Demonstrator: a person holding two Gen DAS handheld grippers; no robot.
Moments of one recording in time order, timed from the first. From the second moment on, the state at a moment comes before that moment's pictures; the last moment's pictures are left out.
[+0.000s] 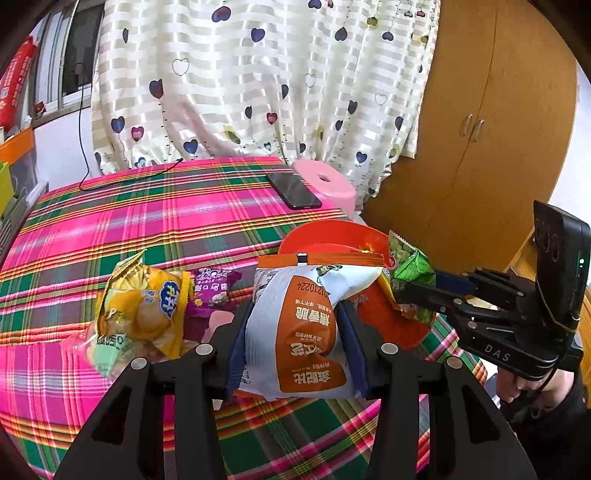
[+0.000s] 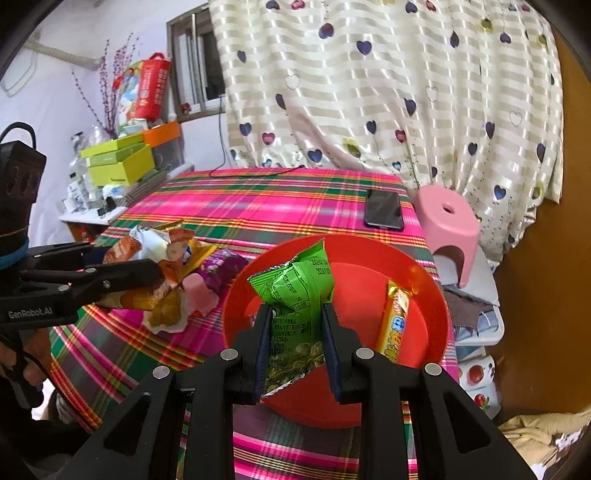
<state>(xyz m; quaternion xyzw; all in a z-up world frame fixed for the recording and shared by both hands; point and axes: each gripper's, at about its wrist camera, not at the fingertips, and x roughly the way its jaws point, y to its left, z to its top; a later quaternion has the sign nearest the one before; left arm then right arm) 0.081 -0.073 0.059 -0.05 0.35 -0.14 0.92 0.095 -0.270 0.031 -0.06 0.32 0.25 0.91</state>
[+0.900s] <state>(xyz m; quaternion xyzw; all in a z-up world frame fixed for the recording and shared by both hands) 0.110 -0.096 0.056 -0.04 0.36 -0.17 0.92 0.115 -0.292 0.008 -0.03 0.38 0.23 0.90</state>
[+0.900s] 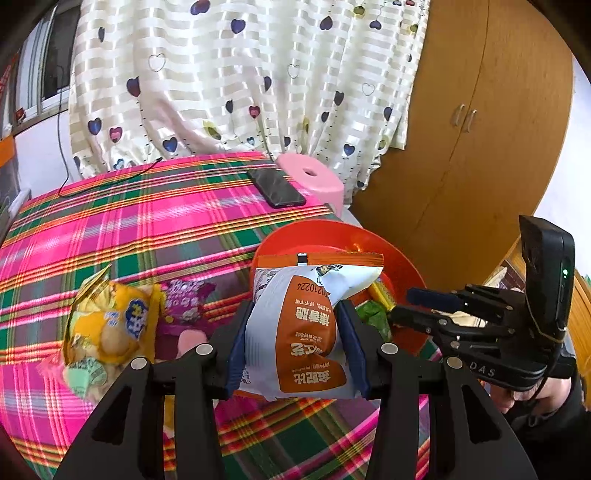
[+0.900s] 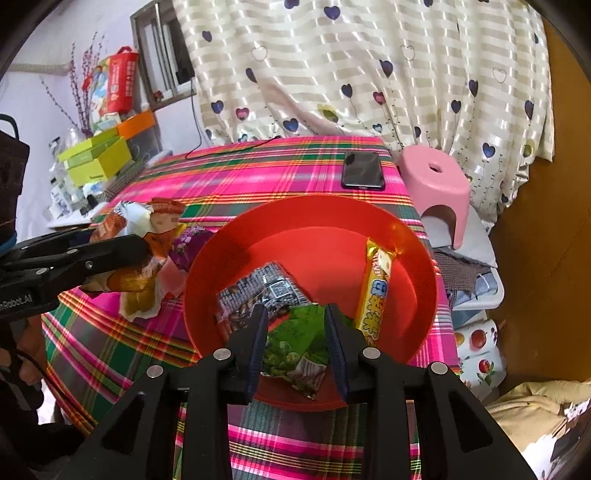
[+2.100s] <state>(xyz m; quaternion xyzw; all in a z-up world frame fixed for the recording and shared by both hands) 0.142 -0.079 0.035 -0.07 0.37 -0.12 0.92 0.133 -0.275 -0.003 -0.04 0.38 0.26 0.89</state>
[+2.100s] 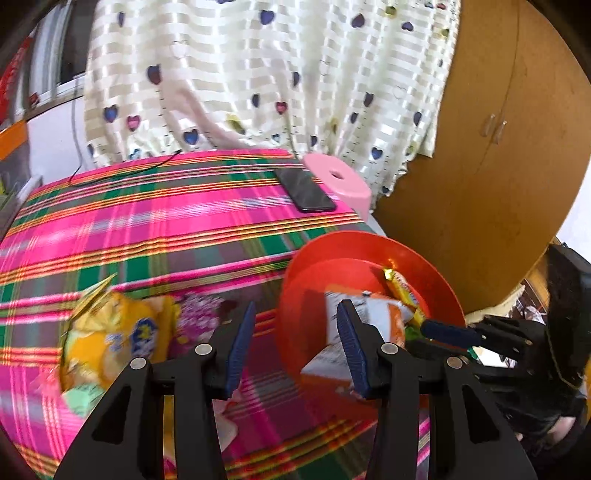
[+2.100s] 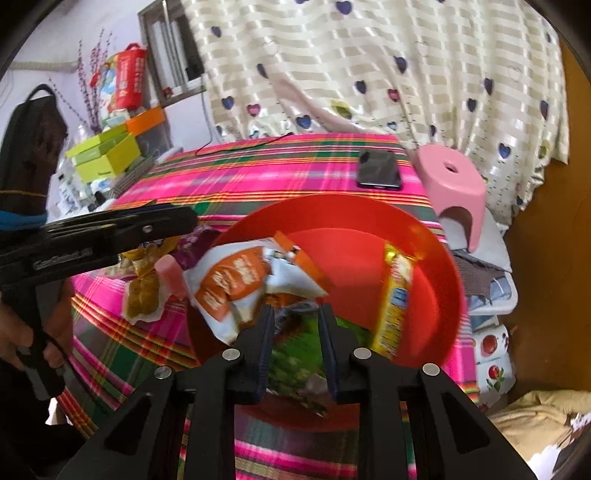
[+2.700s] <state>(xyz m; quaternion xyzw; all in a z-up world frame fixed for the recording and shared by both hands) 0.100 -0.011 0.019 -0.11 0.38 -0.06 0.92 0.170 -0.249 -0.001 -0.04 0.38 0.22 0.90</state>
